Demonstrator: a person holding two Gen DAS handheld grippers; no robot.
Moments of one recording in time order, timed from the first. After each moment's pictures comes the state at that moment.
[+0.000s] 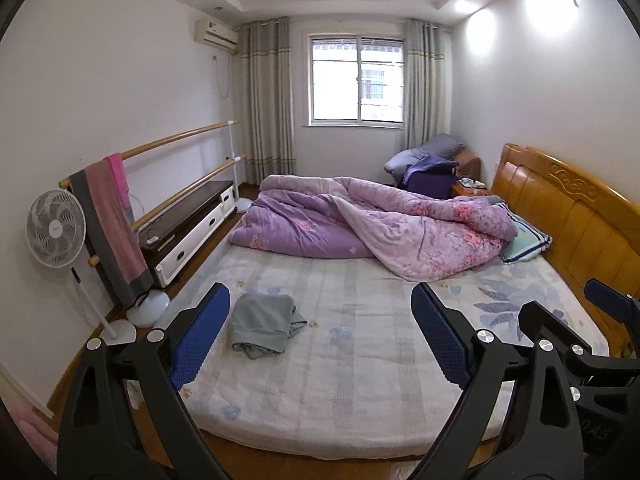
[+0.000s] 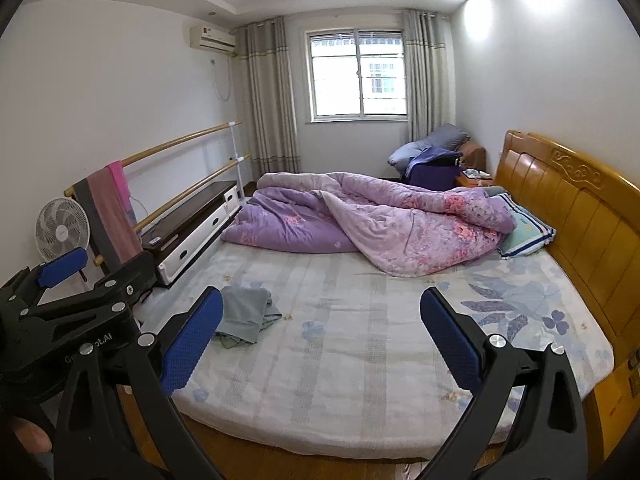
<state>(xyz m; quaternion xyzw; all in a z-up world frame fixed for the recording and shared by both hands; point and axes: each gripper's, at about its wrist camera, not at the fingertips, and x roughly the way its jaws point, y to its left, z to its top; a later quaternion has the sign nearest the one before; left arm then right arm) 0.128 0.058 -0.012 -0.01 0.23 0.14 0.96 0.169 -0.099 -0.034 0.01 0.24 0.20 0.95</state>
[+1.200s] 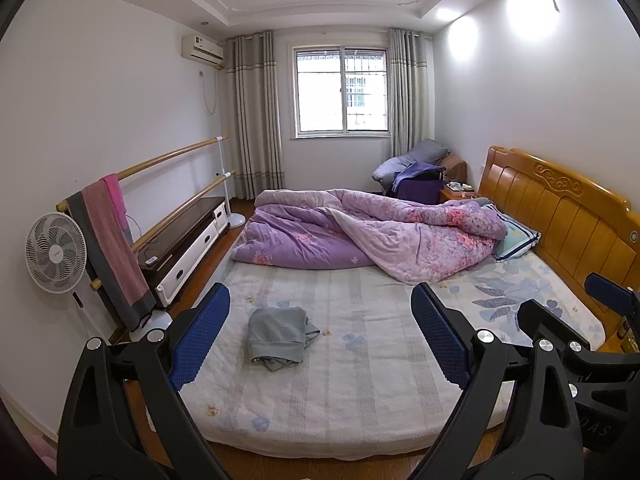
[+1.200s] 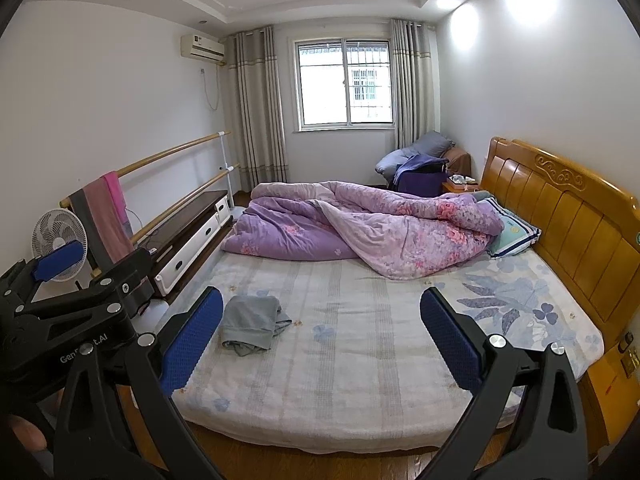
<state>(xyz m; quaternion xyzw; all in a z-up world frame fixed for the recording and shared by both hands) 0.080 0.119 0.028 0.01 0.21 0.11 0.97 0.116 -0.045 0.001 0.01 0.23 0.17 0.96</state>
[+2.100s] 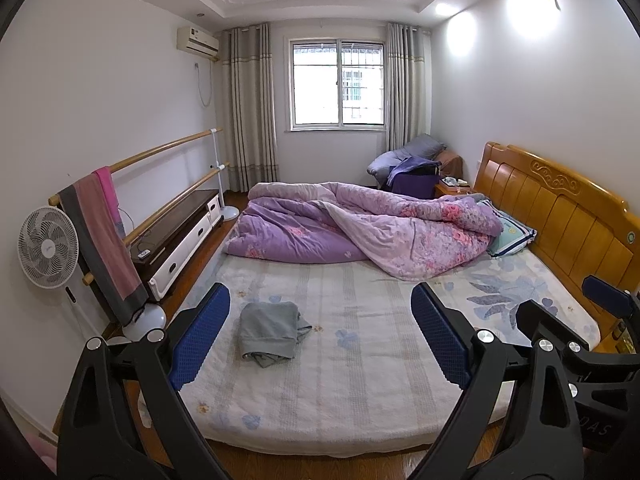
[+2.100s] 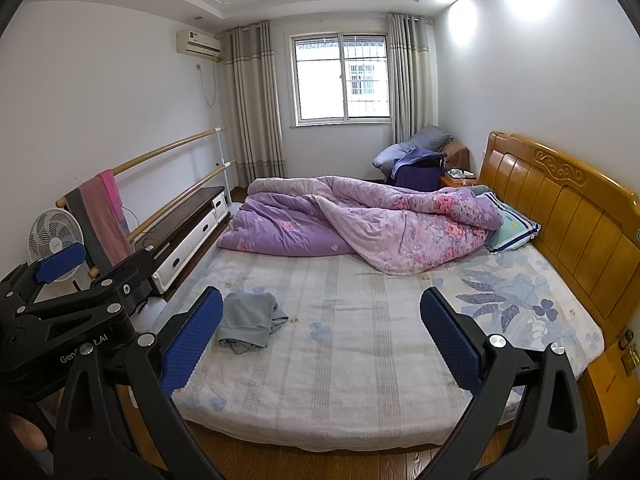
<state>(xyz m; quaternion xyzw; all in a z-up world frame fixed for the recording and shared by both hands) 0.100 0.126 0.020 0.00 0.23 0.09 0.97 0.131 -0.052 0.001 0.01 0.25 0.17 0.95</state>
